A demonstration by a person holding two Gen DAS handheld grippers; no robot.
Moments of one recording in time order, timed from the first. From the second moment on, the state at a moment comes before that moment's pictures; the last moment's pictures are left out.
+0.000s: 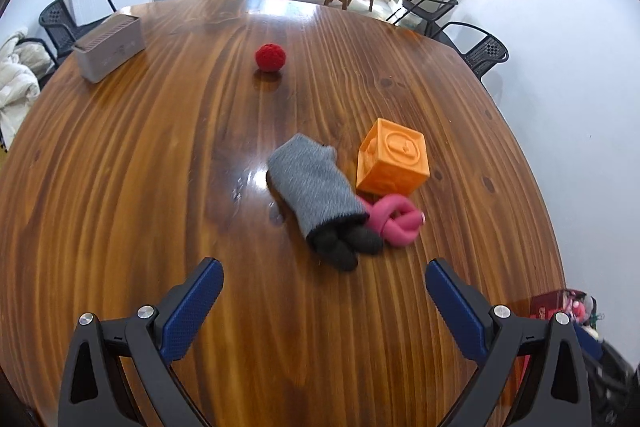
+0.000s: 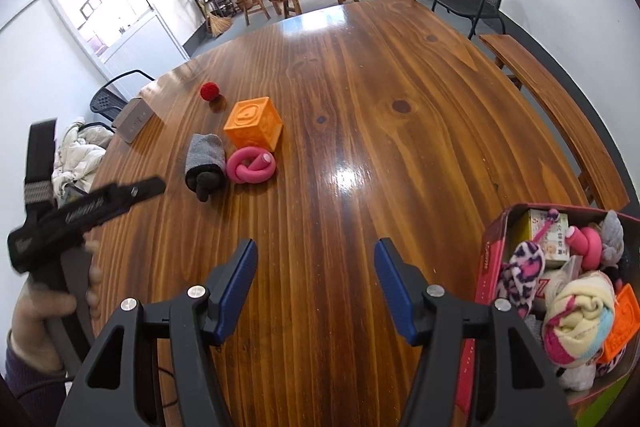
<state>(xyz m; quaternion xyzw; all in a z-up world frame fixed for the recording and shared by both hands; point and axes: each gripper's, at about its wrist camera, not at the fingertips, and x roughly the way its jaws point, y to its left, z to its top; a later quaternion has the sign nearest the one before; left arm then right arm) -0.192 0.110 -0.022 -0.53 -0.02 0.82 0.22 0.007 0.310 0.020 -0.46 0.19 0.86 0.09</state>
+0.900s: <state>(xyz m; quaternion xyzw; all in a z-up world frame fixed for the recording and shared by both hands) -0.263 0.103 -0.065 -0.55 -0.03 0.81 0.22 -0.093 0.275 -0.015 -0.48 0.13 0.87 0.05</state>
